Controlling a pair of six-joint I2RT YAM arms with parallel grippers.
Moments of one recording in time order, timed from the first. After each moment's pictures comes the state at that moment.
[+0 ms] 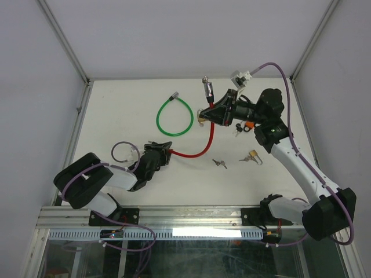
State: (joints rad) left arm -0.78 1.49 0.27 0.74 -0.47 -1.94; right arm 0.41 1.17 1.04 0.23 -0.92 0.50
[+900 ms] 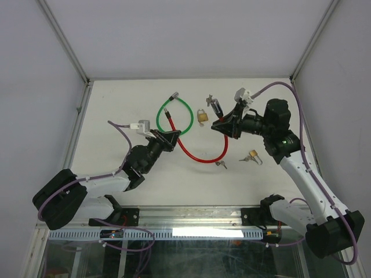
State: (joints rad) left arm -0.77 1.25 0.32 1.02 -0.30 -0.83; right arm 0.35 1.00 0.95 -0.09 -0.89 0.02
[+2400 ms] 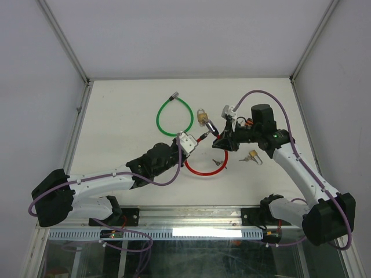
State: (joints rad) left arm -1.04 1.21 0.61 0.38 -0.18 0.15; right arm 0.35 1.12 0.91 -0.47 -0.94 -0.35
